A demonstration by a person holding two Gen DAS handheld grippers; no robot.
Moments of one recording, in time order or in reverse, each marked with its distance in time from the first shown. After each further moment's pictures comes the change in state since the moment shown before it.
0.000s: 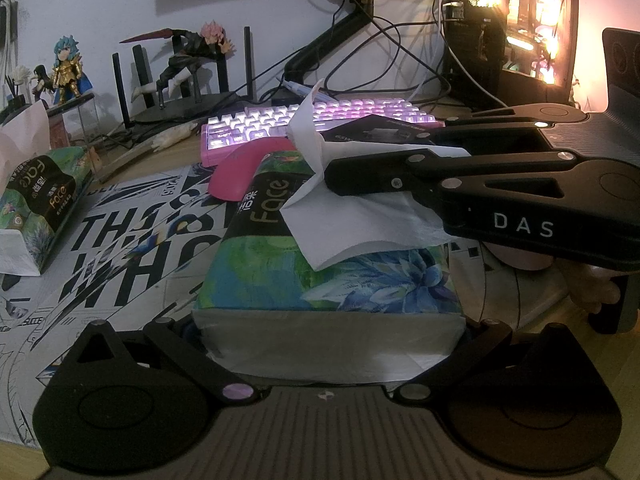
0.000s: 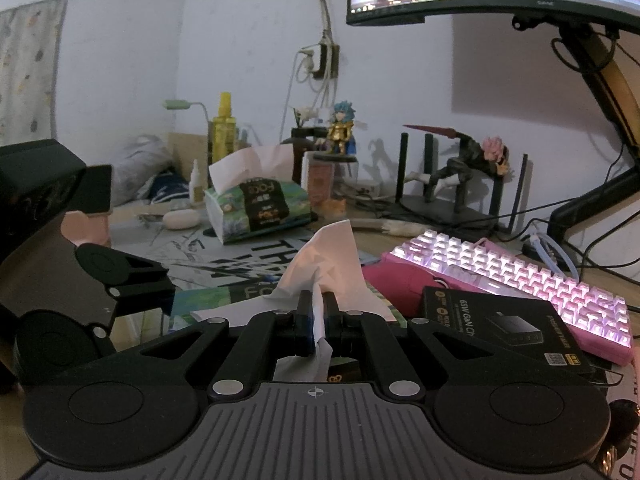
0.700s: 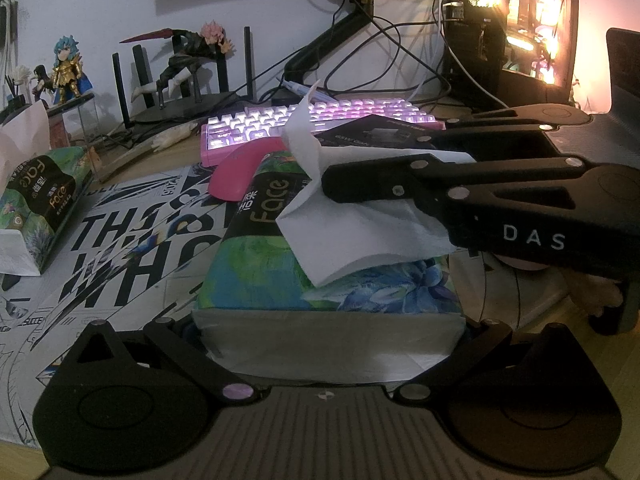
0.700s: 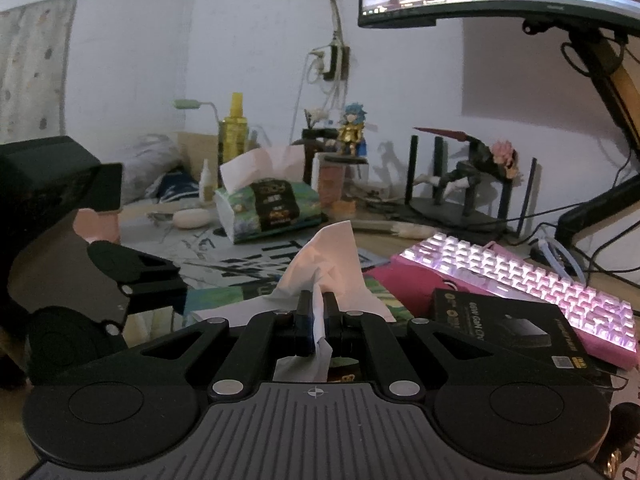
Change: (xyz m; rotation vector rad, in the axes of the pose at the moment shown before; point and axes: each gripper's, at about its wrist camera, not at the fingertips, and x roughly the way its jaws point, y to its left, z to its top) left arm 0.000 0.000 0.000 0.000 0.000 0.000; right arm -0.002 0.003 0.000 -0.014 -0.003 0.029
